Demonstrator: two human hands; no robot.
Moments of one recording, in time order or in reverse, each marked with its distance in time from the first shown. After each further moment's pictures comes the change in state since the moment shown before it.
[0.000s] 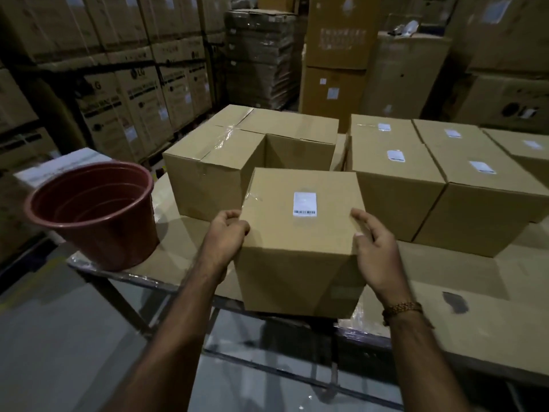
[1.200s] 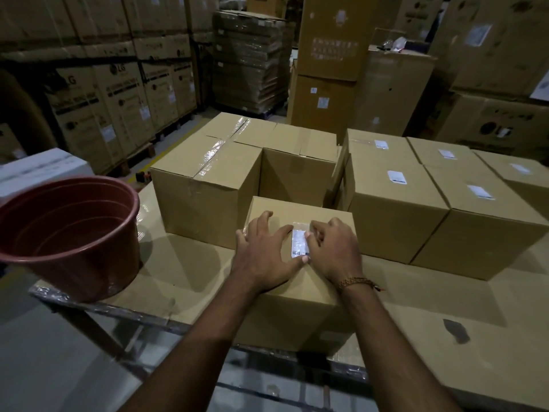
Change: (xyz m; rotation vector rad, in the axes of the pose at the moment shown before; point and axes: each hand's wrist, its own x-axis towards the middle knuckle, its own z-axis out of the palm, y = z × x) left_hand 0.077 -0.008 0.053 0.988 -0.162 0.626; right_hand 0.097 0.007 0.096 -0.829 -0.024 -0.251
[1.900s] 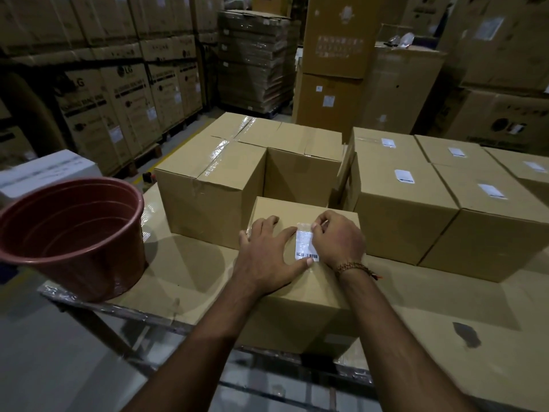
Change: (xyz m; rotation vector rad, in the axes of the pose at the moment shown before) left_hand 0.001 -0.003 0.002 0.056 0.020 0.029; right_hand 0.029 -0.003 0.012 0.041 0.098 0.165
